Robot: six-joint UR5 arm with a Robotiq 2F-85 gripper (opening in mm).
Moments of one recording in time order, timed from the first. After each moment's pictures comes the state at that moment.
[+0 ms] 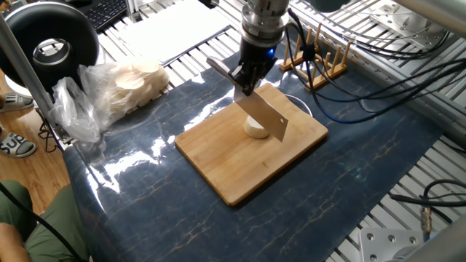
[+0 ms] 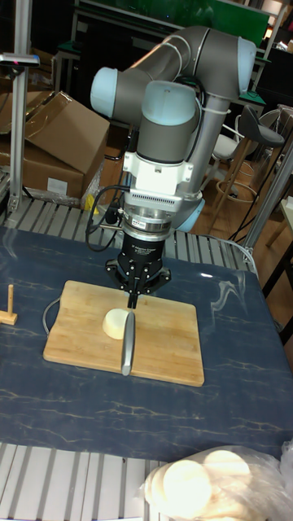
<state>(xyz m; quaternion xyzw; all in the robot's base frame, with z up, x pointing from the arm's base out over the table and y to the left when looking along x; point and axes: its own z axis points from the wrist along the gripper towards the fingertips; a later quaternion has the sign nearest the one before) 0.529 0.003 0.121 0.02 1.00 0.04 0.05</state>
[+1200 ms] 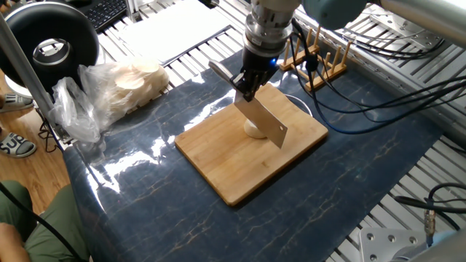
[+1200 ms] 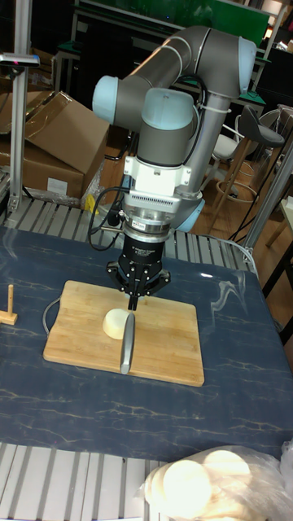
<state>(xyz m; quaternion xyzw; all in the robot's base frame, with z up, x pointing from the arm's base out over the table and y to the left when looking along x) 0.522 0.006 0.109 0.03 1.00 0.04 0.06</state>
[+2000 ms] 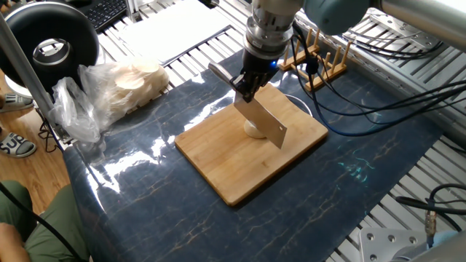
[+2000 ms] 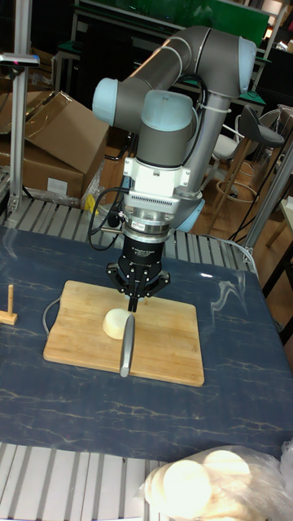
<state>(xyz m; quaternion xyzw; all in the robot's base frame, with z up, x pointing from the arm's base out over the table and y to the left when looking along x) 0.521 0.004 0.106 0.03 1.00 0.04 0.07</state>
